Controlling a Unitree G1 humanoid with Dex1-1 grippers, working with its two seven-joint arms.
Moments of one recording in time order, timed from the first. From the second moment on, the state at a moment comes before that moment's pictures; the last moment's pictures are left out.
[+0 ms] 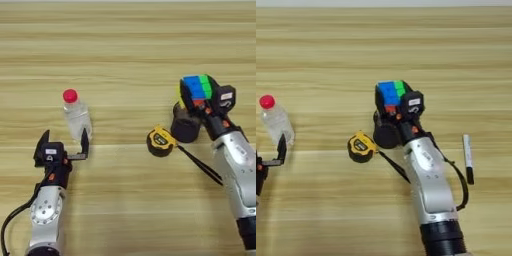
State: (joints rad) left arm 0.01 0.08 0.15 0.59 -0.09 -0.65 -0.14; right arm -0.11 -0.05 0.01 -0.08 0.15 -0.08 0.17
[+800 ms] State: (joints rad) left arm 0.01 0.08 0.15 0.59 -0.09 -0.65 -0.14; right arm -0.08 -0.12 -0.17 0.13 0.10 -0.10 0.07
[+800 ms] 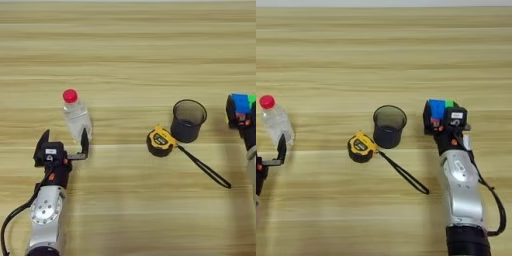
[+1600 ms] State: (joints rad) left arm 0.02 0.08 0.15 0.58 -0.09 -0.65 -0.14; right arm -0.11 -0.12 -0.16 0.44 0.06 -0.21 0.05
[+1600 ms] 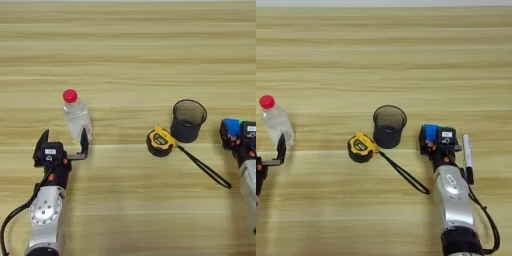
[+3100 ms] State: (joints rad) left arm 0.03 0.08 0.15 0.56 -0.09 -0.65 -0.14; right arm -0.16 -0.12 -0.15 0.61 0.05 -0.28 0.05
